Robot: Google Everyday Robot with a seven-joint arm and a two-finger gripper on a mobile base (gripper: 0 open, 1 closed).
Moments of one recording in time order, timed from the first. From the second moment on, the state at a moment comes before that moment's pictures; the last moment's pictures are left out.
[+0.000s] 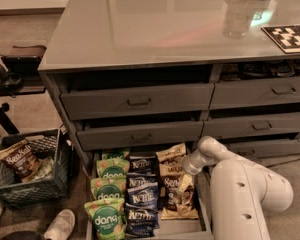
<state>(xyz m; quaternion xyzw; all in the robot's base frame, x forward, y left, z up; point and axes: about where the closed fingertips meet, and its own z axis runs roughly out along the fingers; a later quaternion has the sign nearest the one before) 0.645 -0.153 0.228 -0.64 0.71 0.23 0.18</state>
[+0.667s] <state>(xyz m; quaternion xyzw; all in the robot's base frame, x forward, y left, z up) 0.641 -0.153 0.218 -0.64 0.71 0.23 0.16</state>
